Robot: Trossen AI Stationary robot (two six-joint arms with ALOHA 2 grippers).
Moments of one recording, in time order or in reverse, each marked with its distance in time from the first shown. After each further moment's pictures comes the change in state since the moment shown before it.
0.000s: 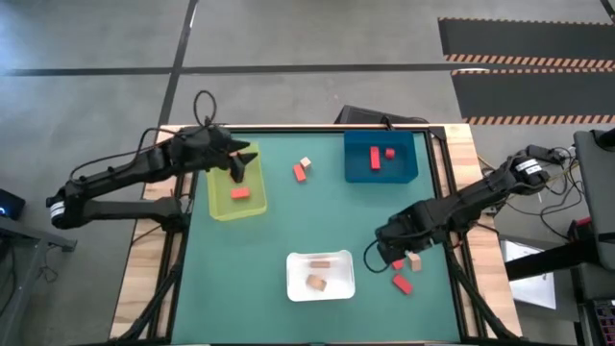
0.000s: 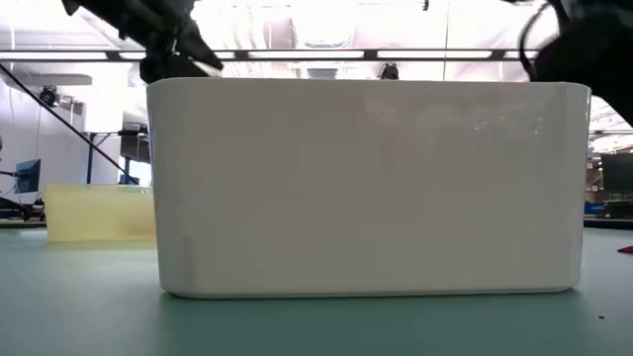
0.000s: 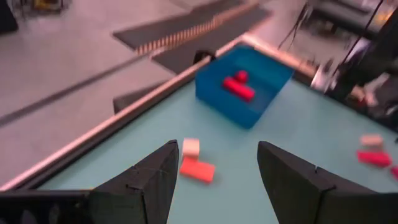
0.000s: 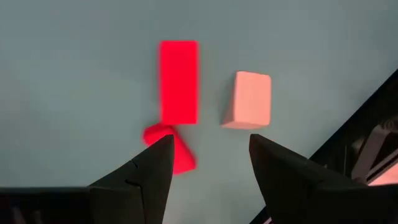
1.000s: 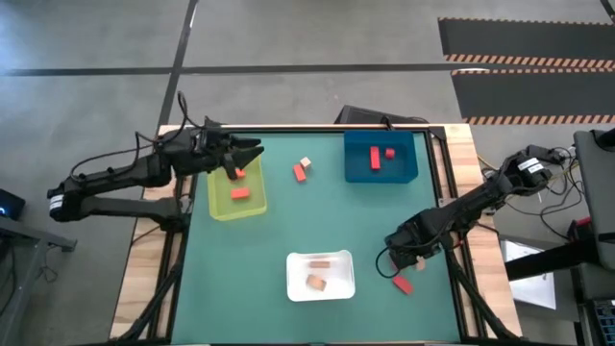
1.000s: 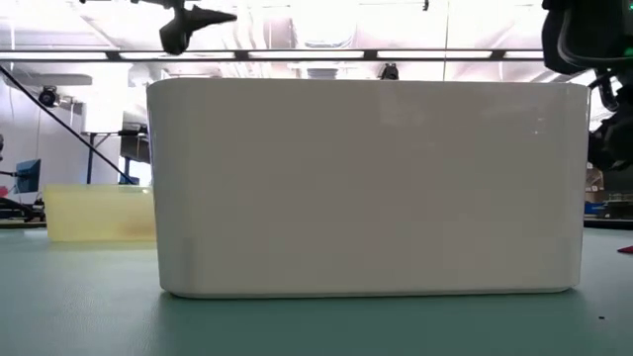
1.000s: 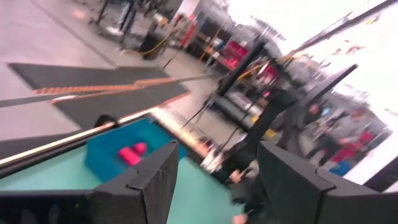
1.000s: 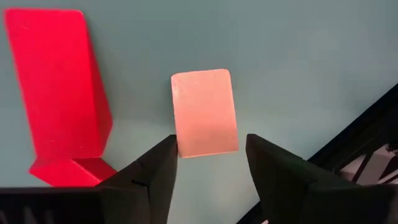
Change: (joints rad) left arm -0.144 -0.017 -0.013 0.409 0.051 -0.317; right arm 0.065 -0.024 -0.282 0.200 -0.096 0.028
